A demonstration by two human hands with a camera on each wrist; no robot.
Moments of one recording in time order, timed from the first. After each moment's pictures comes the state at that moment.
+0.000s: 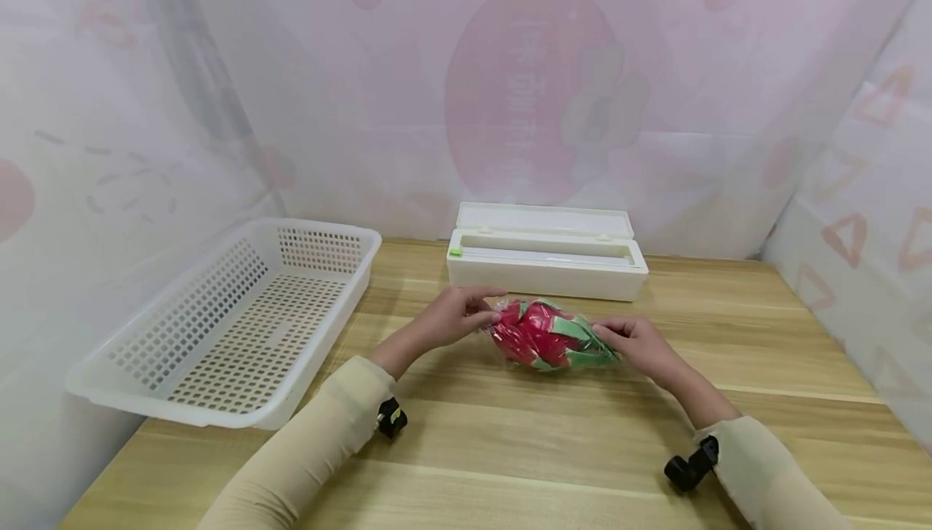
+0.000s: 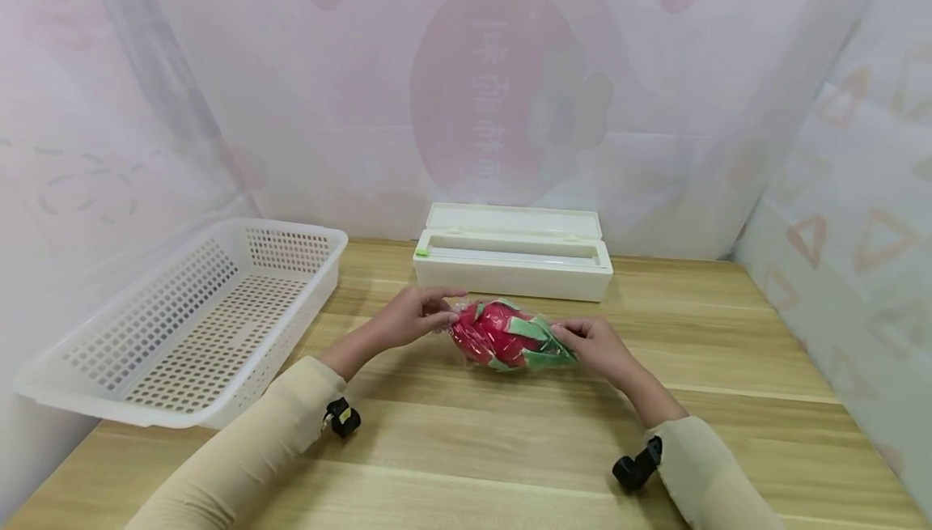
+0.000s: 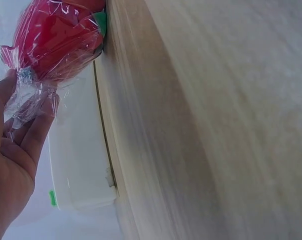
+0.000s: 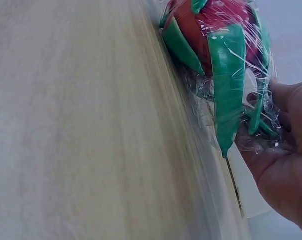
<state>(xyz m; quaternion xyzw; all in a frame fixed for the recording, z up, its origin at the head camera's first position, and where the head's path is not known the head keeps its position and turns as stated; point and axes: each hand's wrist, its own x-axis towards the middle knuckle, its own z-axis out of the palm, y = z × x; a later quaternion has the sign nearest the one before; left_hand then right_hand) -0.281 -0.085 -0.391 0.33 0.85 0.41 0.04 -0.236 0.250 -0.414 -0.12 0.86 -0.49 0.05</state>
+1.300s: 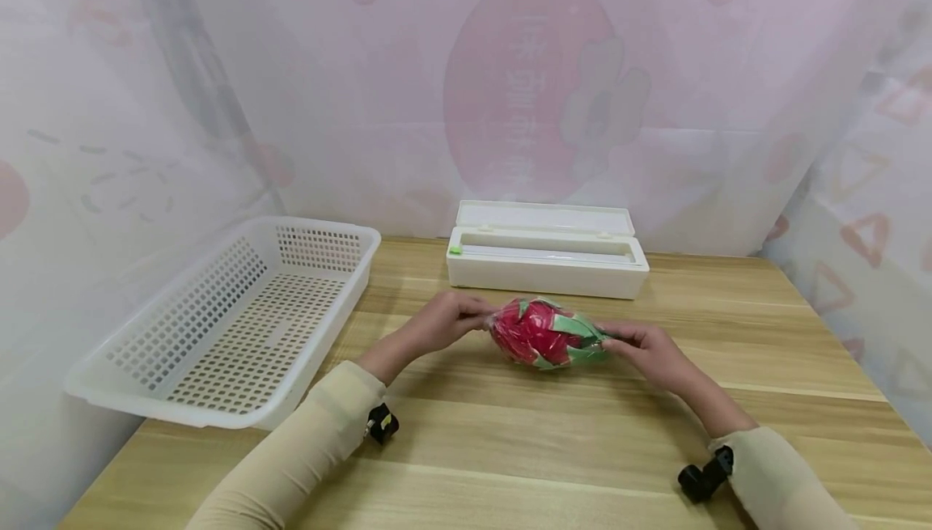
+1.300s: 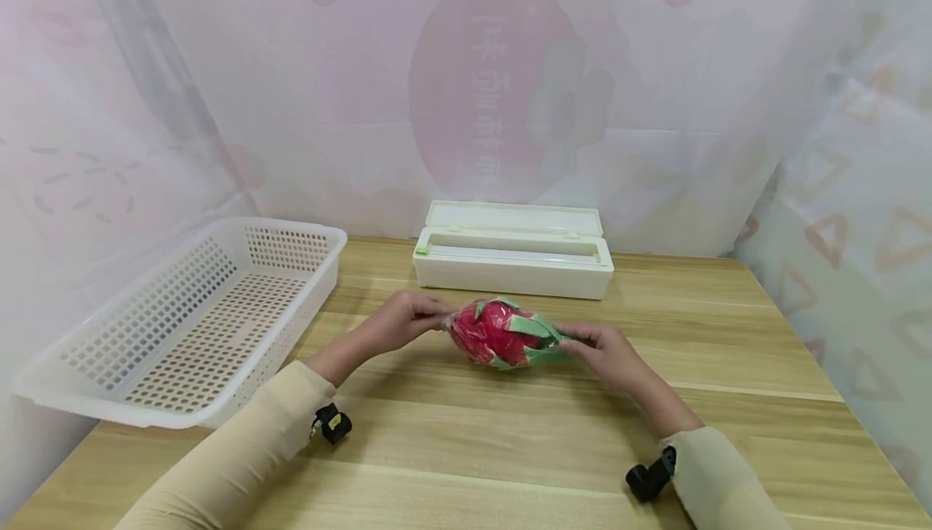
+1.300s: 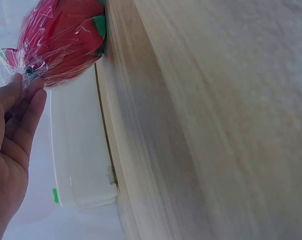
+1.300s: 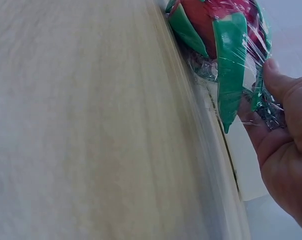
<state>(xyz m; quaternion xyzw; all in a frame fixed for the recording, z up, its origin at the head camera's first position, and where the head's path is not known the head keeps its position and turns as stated) -0.273 -0.097 -0.389 0.41 0.83 0.38 0.00 -0.225 0.261 -0.421 -0.21 0.86 -0.47 0.00</state>
